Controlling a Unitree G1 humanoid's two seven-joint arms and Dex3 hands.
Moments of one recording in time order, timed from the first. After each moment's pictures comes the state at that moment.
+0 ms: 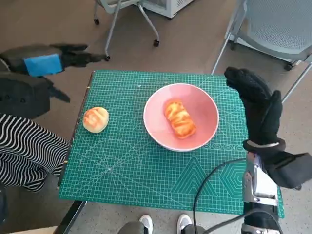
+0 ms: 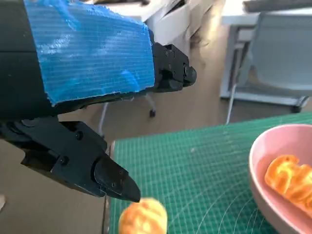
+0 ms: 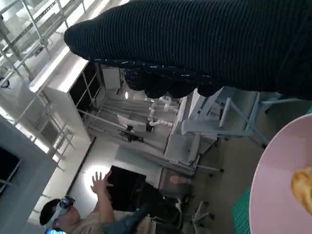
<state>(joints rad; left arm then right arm) -0.99 0.91 -0.16 0.53 0.29 -0.37 -0.89 -0.45 -0.15 -0.15 0.26 0.24 -0.52 0.33</state>
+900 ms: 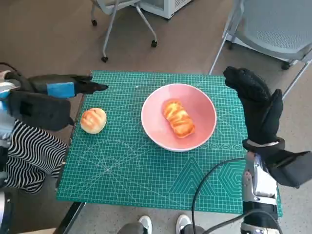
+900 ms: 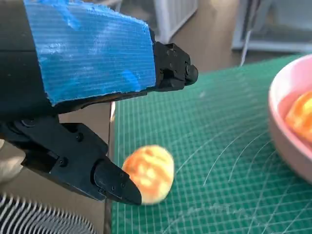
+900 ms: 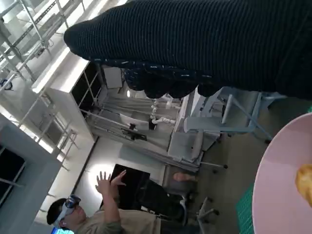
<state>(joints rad) -0.91 0.85 -0.27 0.69 0.40 -0.40 -0.86 -0.45 -0.15 -0.15 0.26 0.28 -0.50 0.35</state>
